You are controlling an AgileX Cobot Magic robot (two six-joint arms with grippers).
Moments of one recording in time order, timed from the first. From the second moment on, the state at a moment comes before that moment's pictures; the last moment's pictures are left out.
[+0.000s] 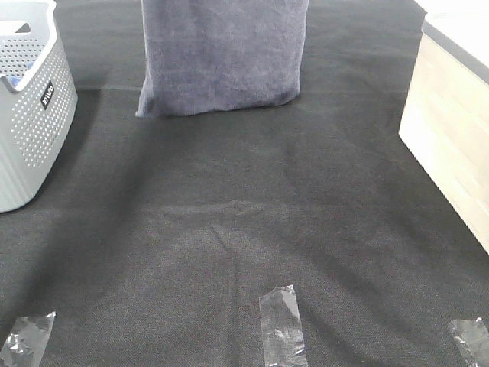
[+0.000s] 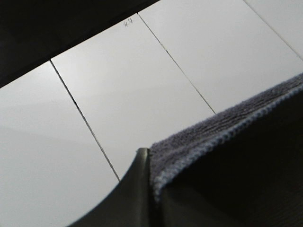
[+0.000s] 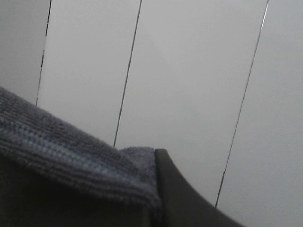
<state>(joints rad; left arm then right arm) -0.27 2.50 -2.83 0.40 -0.22 0.23 0.24 2.27 -2.55 0.68 0.13 -0.88</state>
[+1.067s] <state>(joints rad) -0.41 2.37 -2.83 0.22 1.00 0.10 0.20 2.20 -2.55 0.24 1.10 -0.30</state>
